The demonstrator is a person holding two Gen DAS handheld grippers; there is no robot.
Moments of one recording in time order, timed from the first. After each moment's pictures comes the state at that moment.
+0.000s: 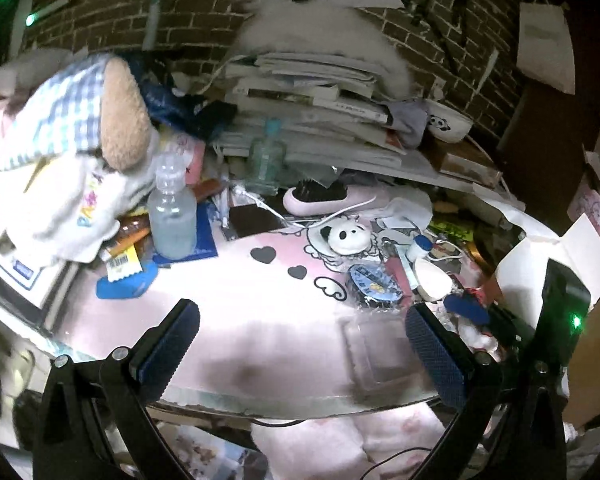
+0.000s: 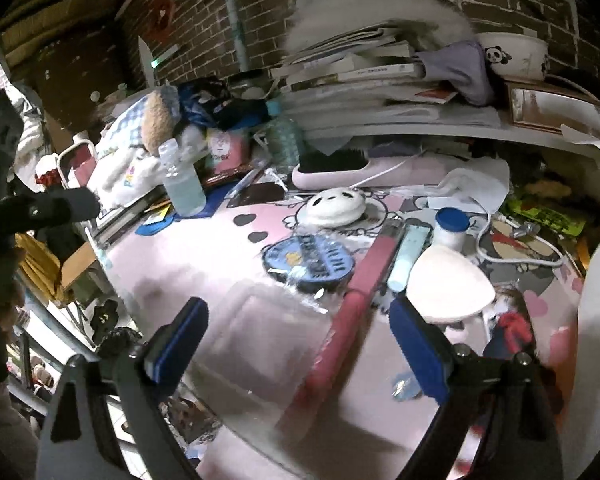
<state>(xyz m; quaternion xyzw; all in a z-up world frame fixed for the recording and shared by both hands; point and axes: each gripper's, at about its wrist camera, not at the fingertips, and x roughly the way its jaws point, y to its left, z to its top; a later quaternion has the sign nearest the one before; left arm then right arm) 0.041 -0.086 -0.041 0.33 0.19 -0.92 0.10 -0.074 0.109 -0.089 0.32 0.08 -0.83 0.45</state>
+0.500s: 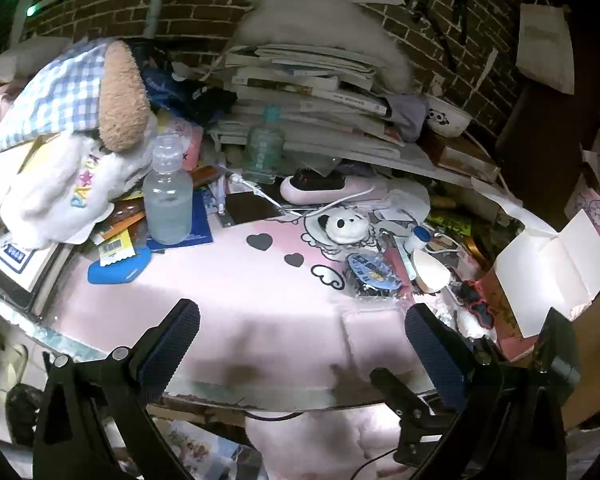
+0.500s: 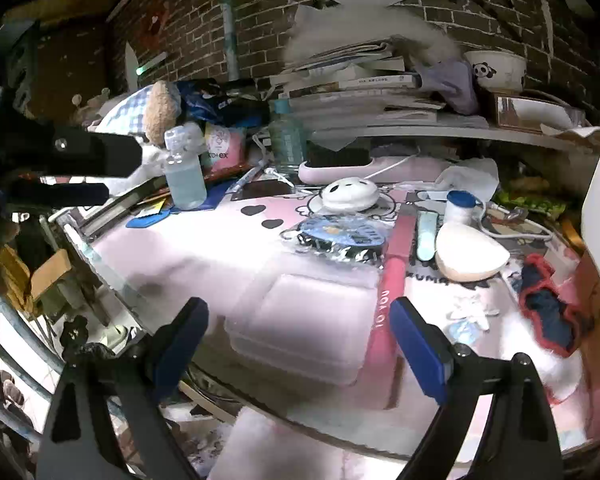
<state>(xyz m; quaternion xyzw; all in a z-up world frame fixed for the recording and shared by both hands) 0.047 -0.086 -0.051 0.33 0.20 -0.92 0.10 -0.021 0.091 -0.116 0.26 0.08 -0.88 0.40</state>
